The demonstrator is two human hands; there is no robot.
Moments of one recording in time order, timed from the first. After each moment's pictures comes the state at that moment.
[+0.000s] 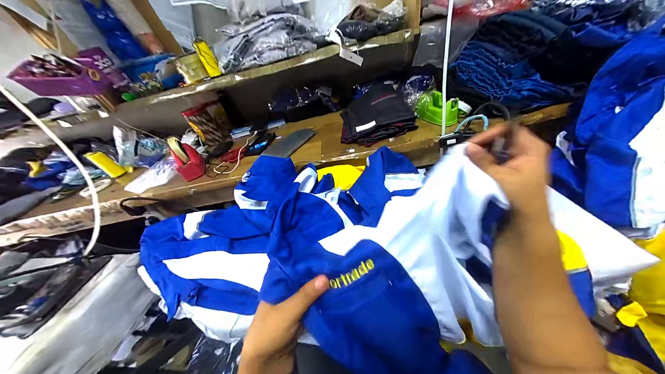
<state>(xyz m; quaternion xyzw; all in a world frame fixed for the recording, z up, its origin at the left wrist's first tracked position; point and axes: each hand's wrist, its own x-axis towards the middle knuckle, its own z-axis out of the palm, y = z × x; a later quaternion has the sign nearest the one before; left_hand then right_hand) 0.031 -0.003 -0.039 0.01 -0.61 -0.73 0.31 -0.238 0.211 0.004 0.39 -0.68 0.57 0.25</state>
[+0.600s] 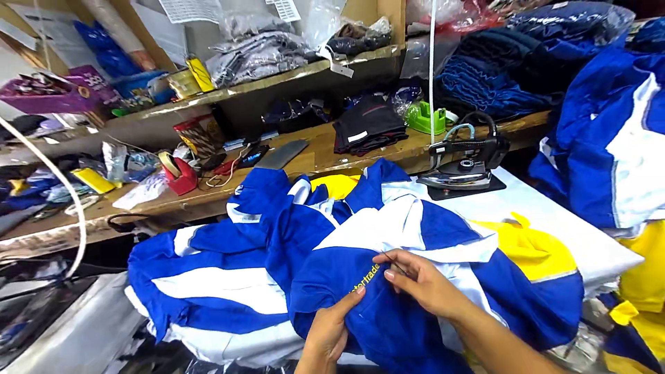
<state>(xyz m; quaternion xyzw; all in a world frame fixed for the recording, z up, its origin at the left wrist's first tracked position) -0.008 0.032 -0.097 0.25 -0.48 -0.82 0.18 -0.145 0.176 -0.112 0.40 -0.57 0.68 -0.22</state>
